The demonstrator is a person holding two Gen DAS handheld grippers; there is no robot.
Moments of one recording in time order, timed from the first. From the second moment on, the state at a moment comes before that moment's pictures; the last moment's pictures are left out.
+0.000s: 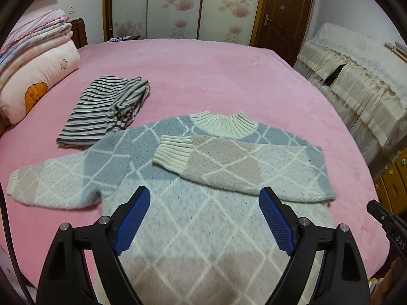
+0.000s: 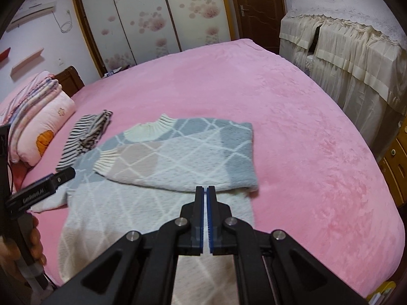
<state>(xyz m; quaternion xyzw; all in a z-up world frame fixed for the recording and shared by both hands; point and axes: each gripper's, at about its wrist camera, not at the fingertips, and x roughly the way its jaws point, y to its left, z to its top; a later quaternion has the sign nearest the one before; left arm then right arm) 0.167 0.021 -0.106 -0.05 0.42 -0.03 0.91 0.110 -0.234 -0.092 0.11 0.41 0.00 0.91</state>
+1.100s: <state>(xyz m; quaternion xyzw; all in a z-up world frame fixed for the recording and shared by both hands) 0.055 0.193 -0.034 -0.11 0.35 0.00 0.93 0.064 -0.033 -0.024 0.01 0.35 0.16 0.92</state>
